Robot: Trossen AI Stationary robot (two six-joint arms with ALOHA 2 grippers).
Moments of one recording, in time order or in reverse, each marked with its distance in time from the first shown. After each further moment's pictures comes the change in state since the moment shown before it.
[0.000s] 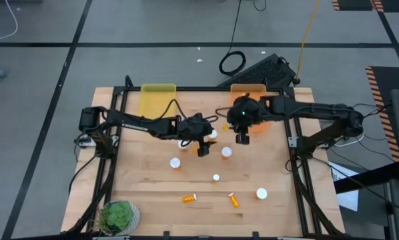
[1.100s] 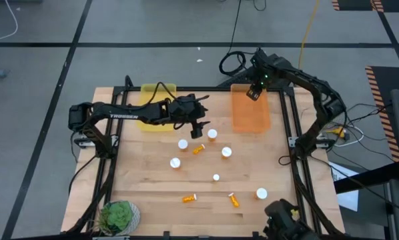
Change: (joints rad) left arm 0.150 -0.132 0.001 -0.077 0.011 0.228; right arm -0.829 0.297 0.000 0.009 -0.079 -0.242
